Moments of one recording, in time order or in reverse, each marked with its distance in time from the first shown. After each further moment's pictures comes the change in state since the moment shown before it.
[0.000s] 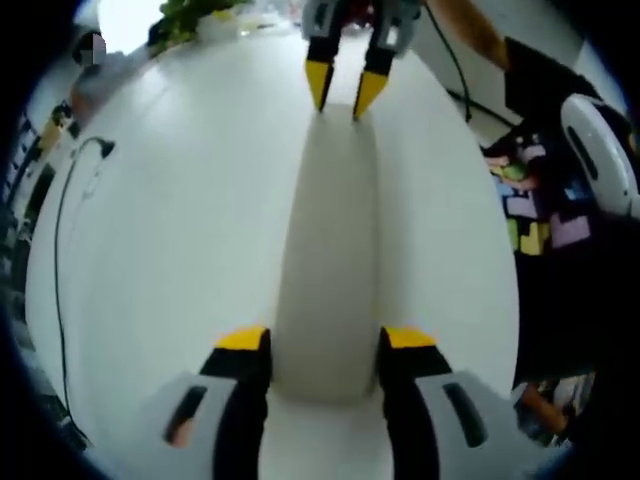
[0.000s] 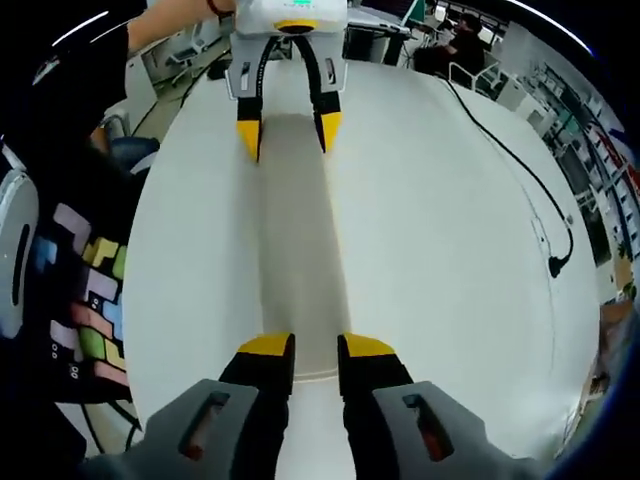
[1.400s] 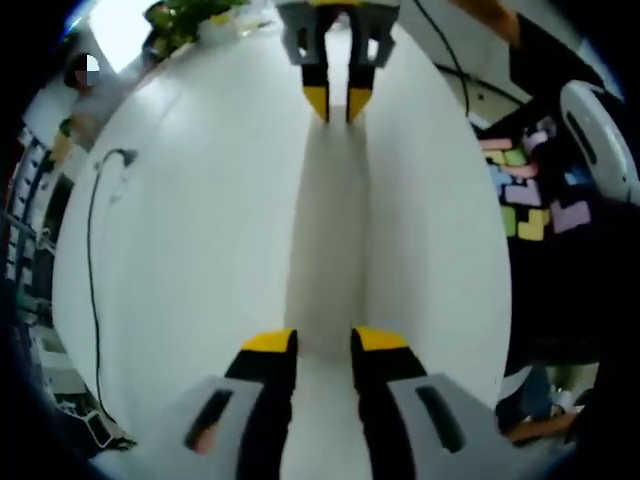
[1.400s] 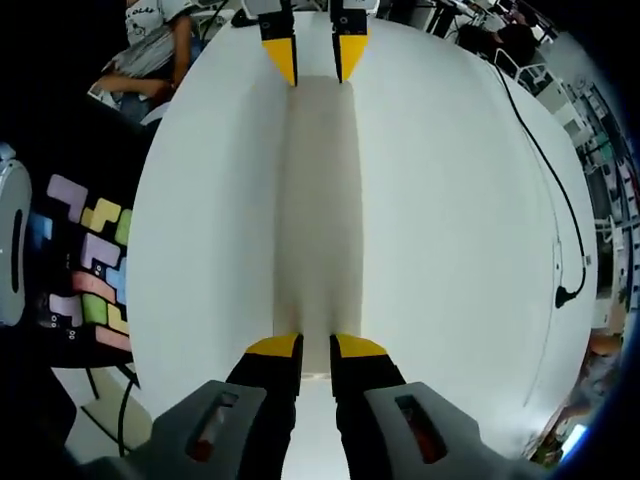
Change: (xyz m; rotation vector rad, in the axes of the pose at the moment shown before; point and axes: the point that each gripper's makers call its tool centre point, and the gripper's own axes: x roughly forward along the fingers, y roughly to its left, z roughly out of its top) left arm -0.034 0.001 -0.007 0.043 0.085 0.124; right arm 0.003 0.004 -0.001 -0.137 0.214 0.049
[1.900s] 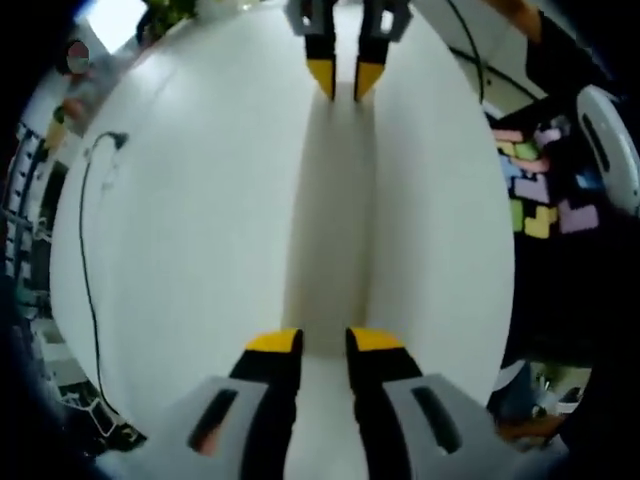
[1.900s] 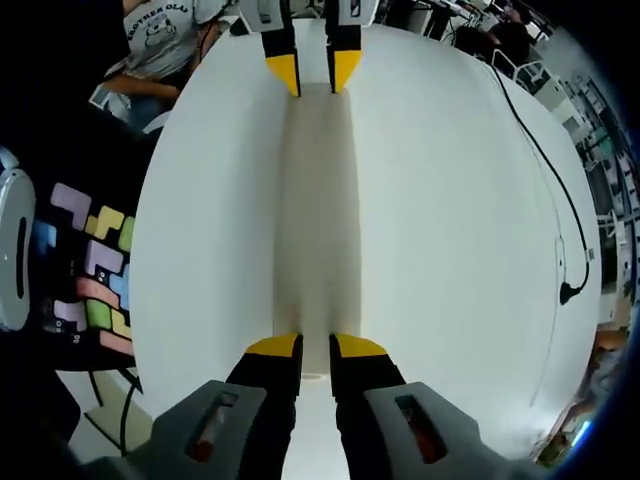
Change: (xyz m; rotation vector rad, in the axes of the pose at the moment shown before) left arm 0.006 -0.004 -0.002 -0.002 0.126 -0.016; right arm 0.000 0.000 0.001 0.029 -0.041 0.015
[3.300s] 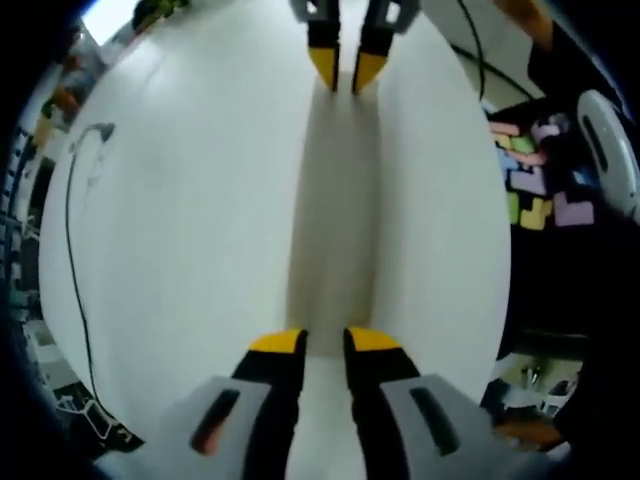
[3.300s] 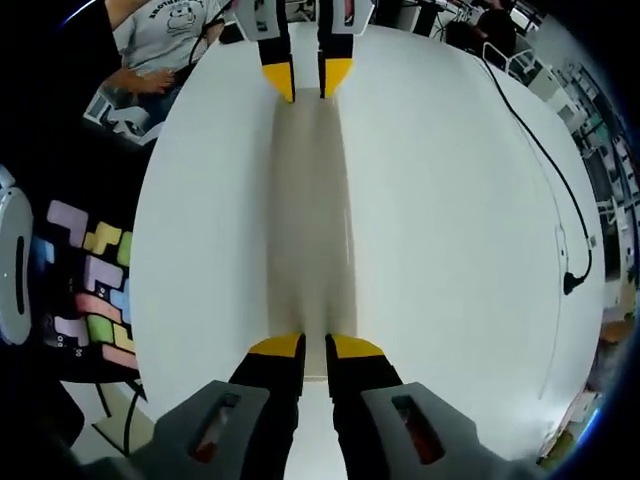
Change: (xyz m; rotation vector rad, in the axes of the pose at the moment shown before) left arm 0.003 0.005 0.003 -0.024 0.035 -0.082; right arm 0.002 -0.001 0.001 0.044 -0.011 0.007
